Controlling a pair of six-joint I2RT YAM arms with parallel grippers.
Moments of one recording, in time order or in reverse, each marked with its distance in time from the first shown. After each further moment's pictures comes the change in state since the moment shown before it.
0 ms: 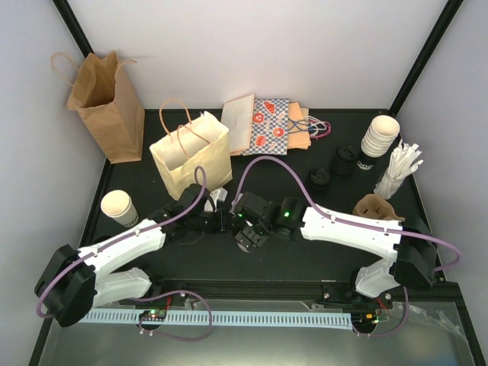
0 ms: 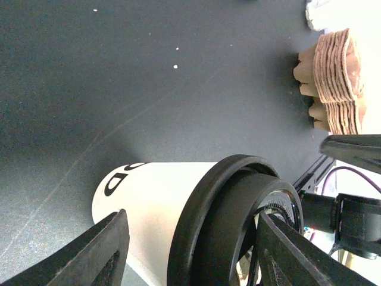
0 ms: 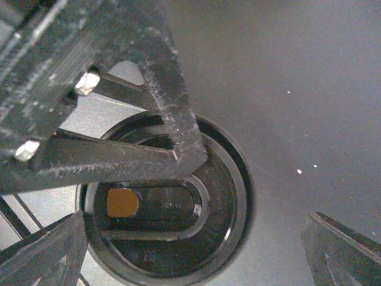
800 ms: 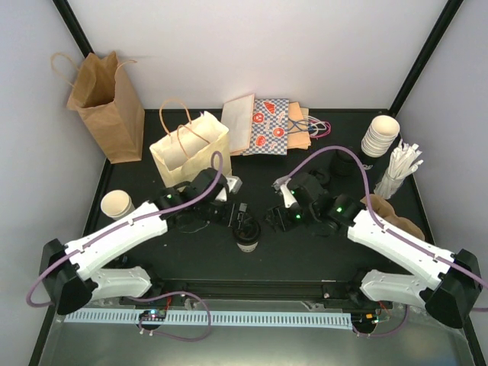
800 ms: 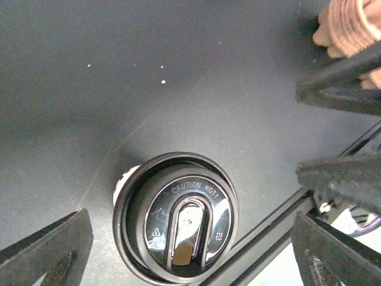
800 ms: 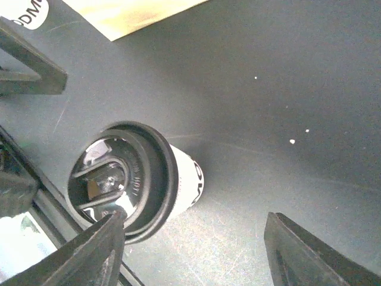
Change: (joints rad) left arm -0.130 0.039 0.406 -0.483 -0.207 0.228; right arm -0.295 -0.346 -0.228 0.120 -0.293 0.160
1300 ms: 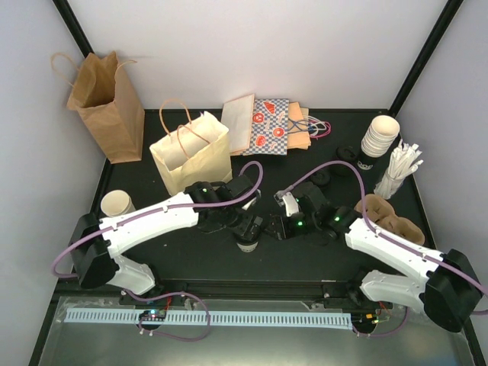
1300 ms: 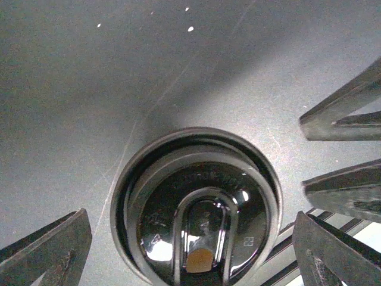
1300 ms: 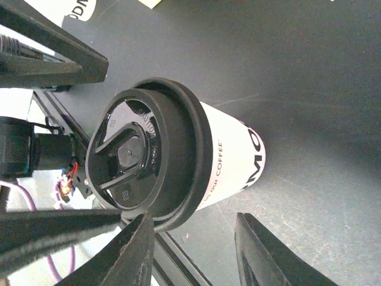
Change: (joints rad) left arm -0.186 0.266 0.218 -0.253 -0.226 0.097; right arm -0.094 -0.033 -0.258 0.267 -0.332 0.202
